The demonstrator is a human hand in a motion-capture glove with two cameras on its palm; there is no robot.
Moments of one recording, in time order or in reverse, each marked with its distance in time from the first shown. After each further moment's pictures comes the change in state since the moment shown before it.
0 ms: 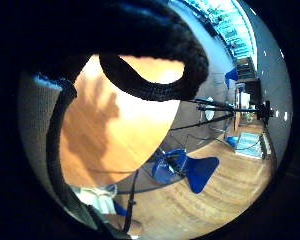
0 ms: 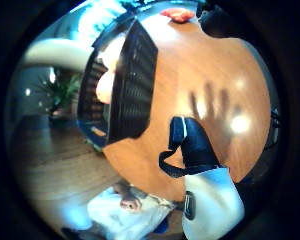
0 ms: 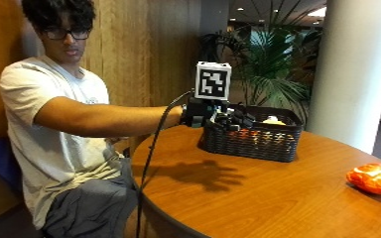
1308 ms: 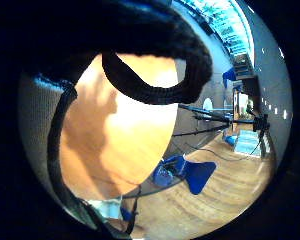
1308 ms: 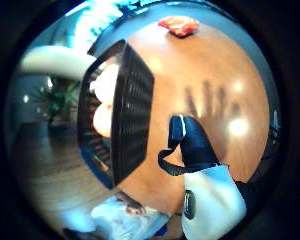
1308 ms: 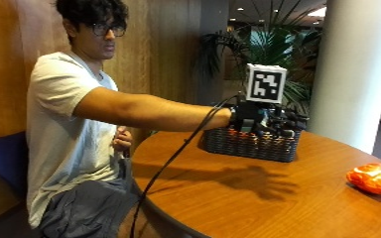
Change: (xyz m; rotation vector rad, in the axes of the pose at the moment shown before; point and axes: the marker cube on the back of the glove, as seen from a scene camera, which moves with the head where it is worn) arm 0.006 -0.128 -0.009 0.021 -0.019 0.148
